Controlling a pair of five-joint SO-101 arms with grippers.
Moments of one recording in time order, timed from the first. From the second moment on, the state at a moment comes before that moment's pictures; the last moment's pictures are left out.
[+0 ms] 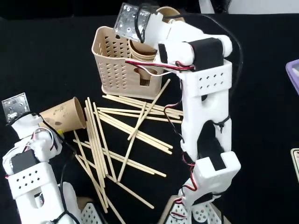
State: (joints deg) left arm -31.8 -65.7 68.5 60.3 -3.6; right arm -15.1 12.4 -53.7 99.4 58.1
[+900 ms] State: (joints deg) left arm -31.8 -65.7 68.5 60.3 -3.6; right arm -15.4 10.6 -50.2 95.7 45.1
